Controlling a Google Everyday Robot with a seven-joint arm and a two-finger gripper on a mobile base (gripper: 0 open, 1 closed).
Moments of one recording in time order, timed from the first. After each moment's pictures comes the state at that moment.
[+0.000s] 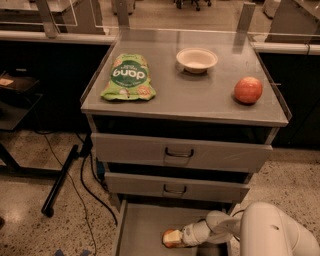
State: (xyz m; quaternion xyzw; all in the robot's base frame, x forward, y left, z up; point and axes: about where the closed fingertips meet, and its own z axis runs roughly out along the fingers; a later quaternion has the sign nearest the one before) arm 0.467 -0.069 0.126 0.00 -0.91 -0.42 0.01
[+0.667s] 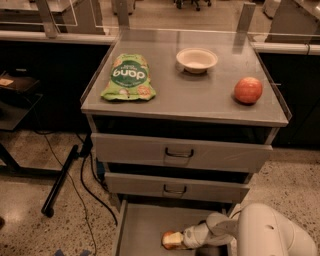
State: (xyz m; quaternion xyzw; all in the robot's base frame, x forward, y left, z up) arm 0.458 -0.075 0.107 -0.01 -0.91 -0.41 0.02
